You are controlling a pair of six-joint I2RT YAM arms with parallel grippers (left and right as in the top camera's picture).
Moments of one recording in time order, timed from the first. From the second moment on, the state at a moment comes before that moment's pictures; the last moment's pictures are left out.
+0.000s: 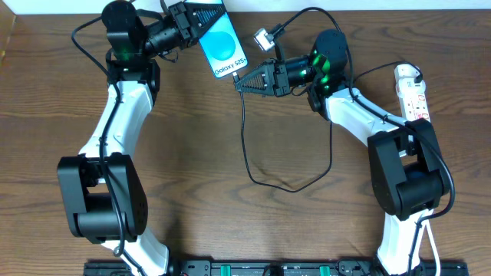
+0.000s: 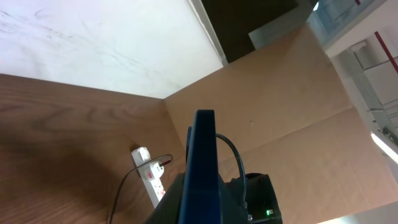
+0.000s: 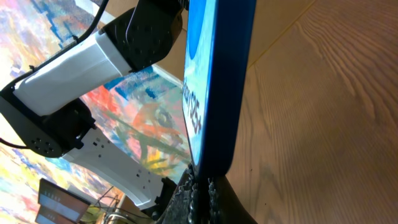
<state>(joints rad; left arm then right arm) 0.01 1.85 1.40 0.54 1.11 -1.15 0.37 2.07 1.37 0.88 -1.46 1.07</state>
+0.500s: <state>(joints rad) 0.01 1.85 1.40 0.54 1.12 -1.14 0.37 2.07 1.37 0.88 -1.47 1.07</state>
